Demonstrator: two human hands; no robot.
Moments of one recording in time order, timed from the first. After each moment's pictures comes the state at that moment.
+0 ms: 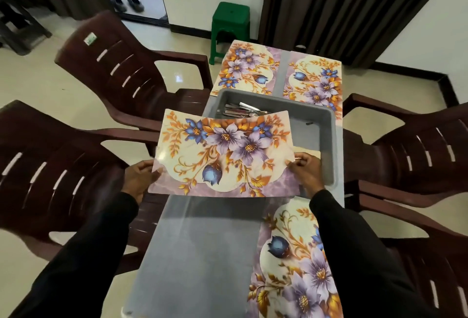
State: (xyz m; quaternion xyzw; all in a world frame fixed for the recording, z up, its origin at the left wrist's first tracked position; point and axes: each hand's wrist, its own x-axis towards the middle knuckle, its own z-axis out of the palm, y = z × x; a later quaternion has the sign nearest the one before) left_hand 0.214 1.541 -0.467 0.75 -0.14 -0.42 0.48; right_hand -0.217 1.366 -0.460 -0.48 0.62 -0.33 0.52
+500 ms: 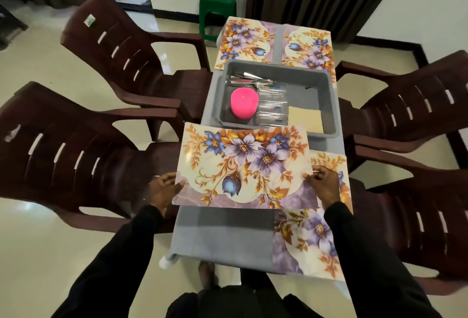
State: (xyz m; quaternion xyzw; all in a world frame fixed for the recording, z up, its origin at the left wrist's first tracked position) left_hand 0.194 1.696 -0.493 0.75 -0.20 -0.47 0.43; right_hand -0.252 1.573 -0.479 -0.45 0.70 -0.33 0.45
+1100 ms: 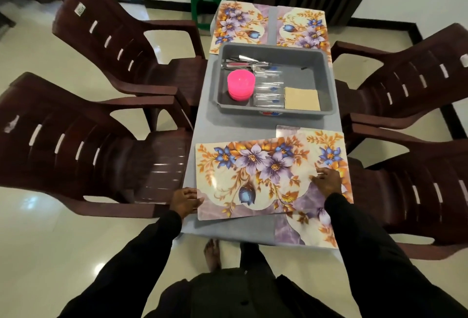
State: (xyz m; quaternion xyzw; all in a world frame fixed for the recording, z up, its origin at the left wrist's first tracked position) left_hand 0.151 1.765 -0.535 0.73 -0.17 -0.59 0.30; right_hand -0.286 1.627 -0.520 -0.45 0.79 -0.20 0.36
